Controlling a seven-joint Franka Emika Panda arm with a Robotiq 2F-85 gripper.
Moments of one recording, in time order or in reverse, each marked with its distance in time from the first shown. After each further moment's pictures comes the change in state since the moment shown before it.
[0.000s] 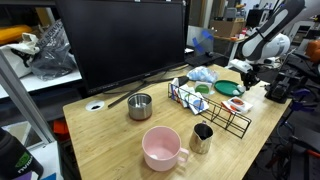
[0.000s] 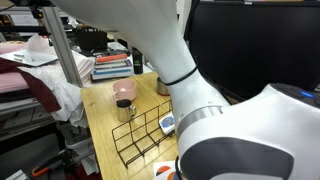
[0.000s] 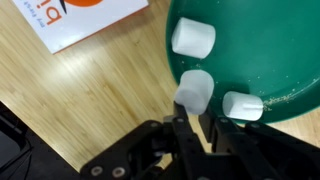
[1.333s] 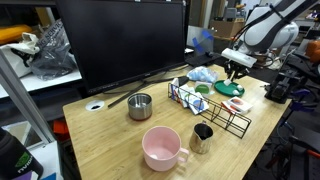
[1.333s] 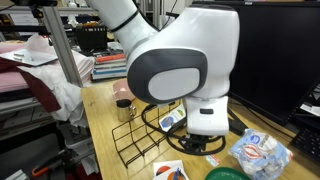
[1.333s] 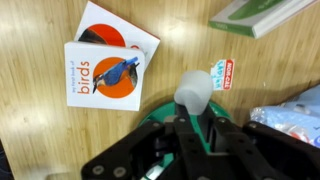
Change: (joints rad) arm 0.104 -0.299 0.145 -0.215 -0.053 0.143 -0.308
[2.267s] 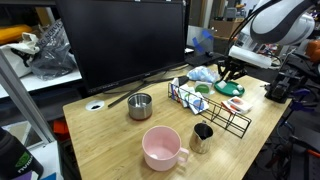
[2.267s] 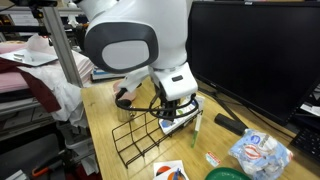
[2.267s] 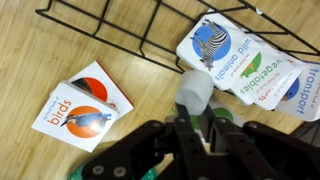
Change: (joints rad) arm 0.024 -0.182 0.166 -0.147 0.189 0.026 -0.487
